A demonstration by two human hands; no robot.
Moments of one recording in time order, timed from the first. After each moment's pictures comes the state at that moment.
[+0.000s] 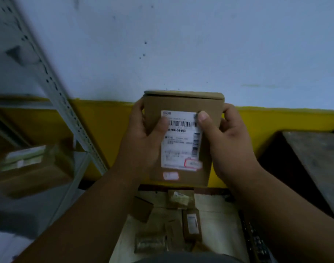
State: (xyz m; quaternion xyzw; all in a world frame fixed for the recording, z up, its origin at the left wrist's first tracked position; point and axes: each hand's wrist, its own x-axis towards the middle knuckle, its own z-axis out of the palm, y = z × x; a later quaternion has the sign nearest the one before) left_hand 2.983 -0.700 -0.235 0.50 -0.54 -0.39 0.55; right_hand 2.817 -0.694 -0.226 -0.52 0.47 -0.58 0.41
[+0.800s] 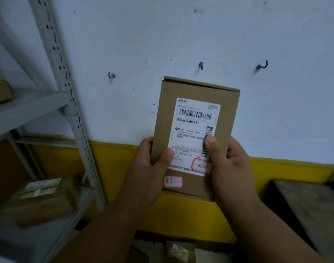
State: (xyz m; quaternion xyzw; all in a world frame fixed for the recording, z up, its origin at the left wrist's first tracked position) left_hand 2.953 -0.643 -0.164 0.46 -0.53 -0.39 0.59; right_hand 2.796 -0.649 -0.150 -0.51 0.40 -0.64 0.41
